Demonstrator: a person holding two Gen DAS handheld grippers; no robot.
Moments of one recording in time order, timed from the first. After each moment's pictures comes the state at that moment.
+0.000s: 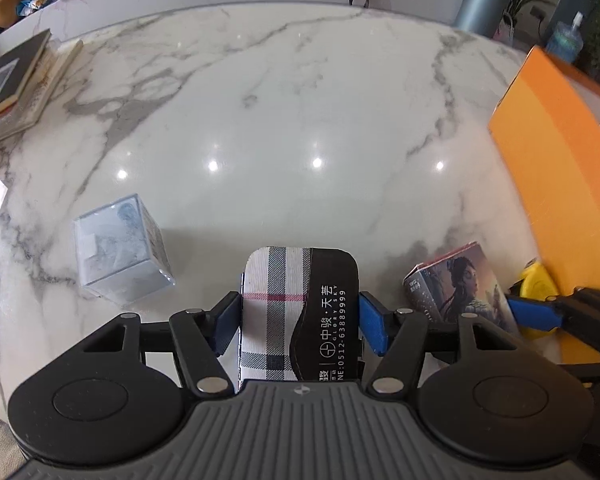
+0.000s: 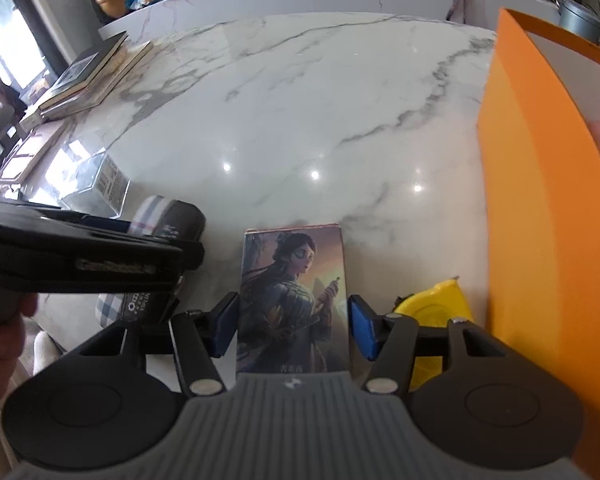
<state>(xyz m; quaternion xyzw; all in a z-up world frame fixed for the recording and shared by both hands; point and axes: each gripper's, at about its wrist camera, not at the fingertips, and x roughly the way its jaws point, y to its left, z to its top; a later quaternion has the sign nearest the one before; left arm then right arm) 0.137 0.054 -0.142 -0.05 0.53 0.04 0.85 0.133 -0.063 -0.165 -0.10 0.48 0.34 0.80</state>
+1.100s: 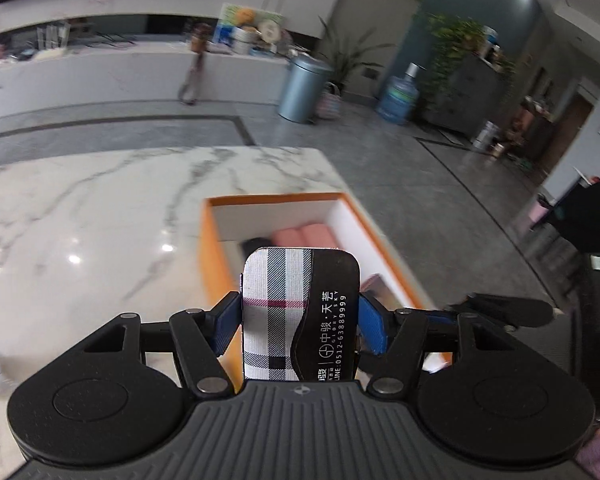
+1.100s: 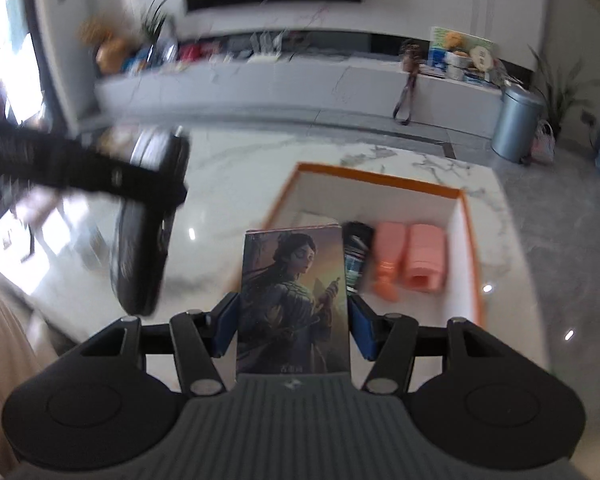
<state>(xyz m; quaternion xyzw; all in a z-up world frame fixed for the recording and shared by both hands) 0.141 -0.106 0.018 -0.09 0.41 -0.19 0.89 0.143 -0.251 -0.018 -0.14 0.36 0.34 0.86</state>
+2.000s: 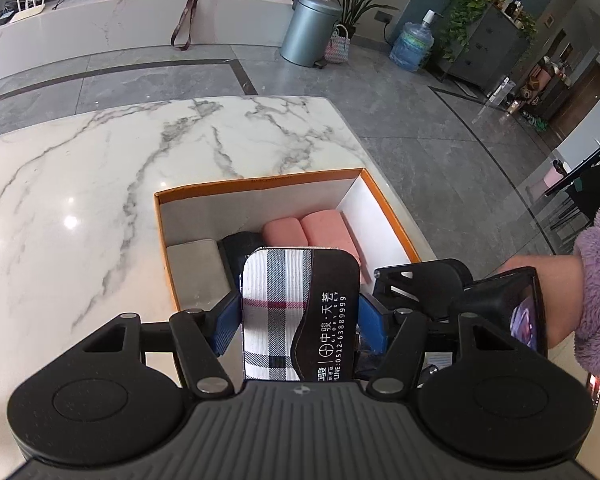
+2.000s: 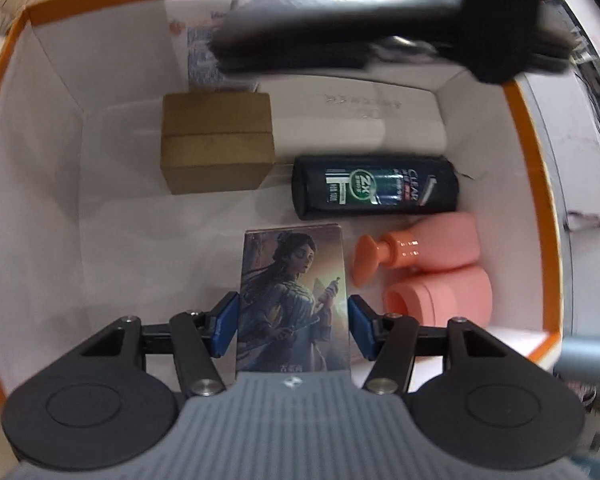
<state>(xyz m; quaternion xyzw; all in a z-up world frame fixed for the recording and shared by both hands) 0.242 -0.149 -0.038 -0.07 0.49 -0.18 0.85 0.254 -0.226 -0.139 -0.59 0.30 0.54 0.52</state>
